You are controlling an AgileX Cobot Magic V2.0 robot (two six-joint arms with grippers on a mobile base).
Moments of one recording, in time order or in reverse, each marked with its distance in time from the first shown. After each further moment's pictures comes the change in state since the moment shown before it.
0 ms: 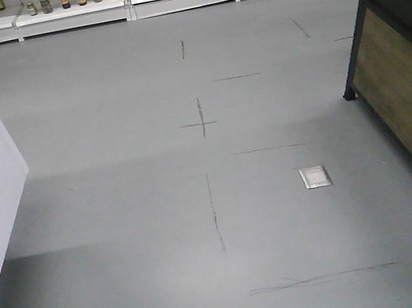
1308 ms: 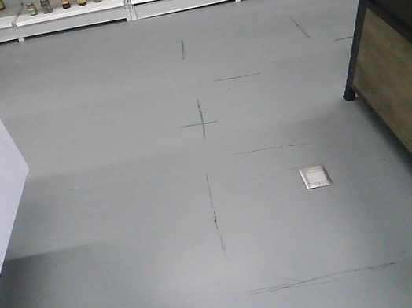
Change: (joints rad) left arm 0.000 0.000 0.000 0.000 0.000 0.000; right arm 0.000 0.000 0.000 0.000 0.000 0.000
